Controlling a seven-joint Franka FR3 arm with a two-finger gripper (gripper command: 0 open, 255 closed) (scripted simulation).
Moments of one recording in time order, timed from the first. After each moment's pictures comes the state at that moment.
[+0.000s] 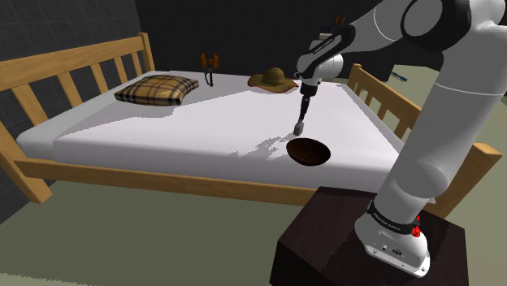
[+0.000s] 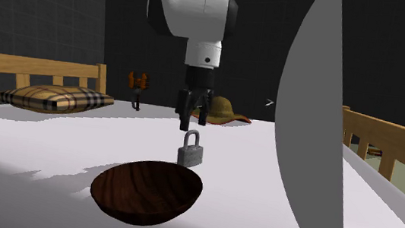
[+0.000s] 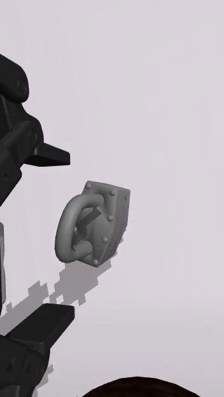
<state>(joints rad) -0.05 0.05 -0.47 -2.20 0.08 2.29 -1.01</state>
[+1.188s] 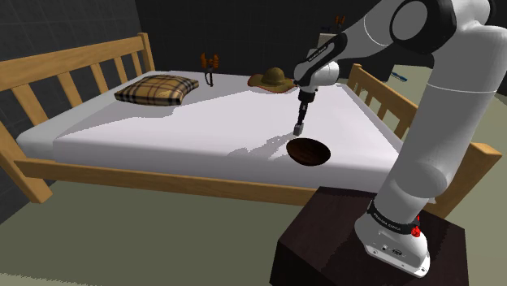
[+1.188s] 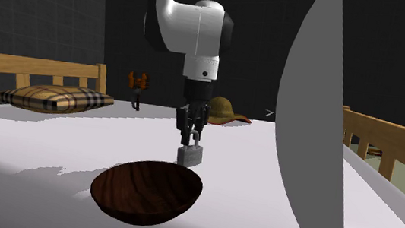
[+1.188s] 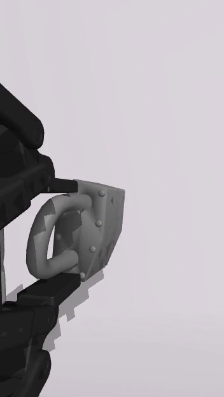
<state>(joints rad) -0.05 0.11 -0.47 -2.22 0.13 2.36 -1.04</state>
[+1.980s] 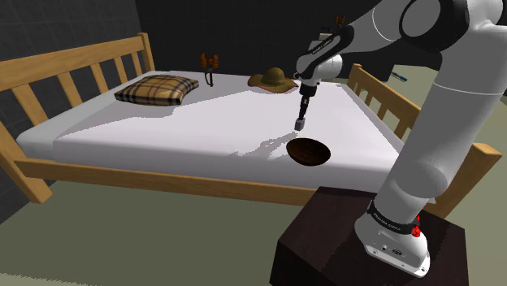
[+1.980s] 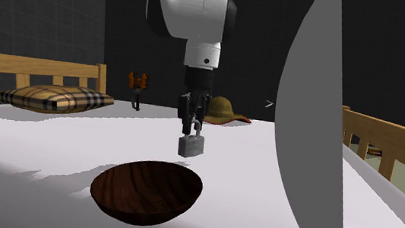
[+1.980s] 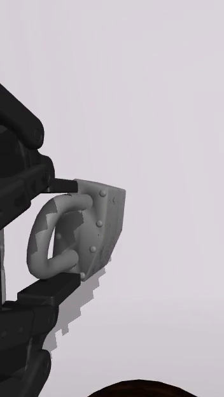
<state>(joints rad) -0.04 0.06 -0.47 -2.19 0.09 2.29 -1.01</state>
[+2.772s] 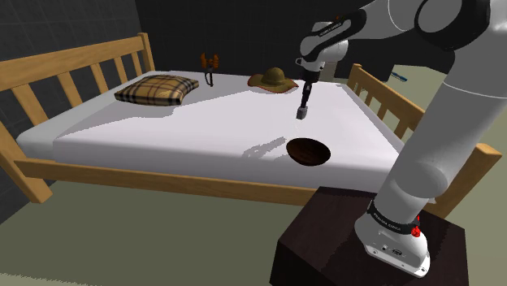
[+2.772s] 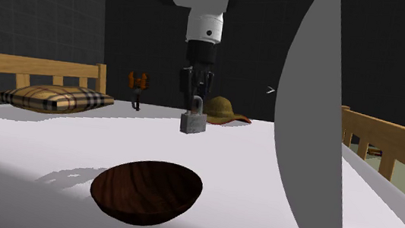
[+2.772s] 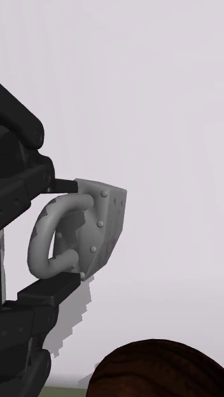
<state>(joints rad) -0.04 -0.02 -0.47 -2.10 0.04 2.13 -0.97</state>
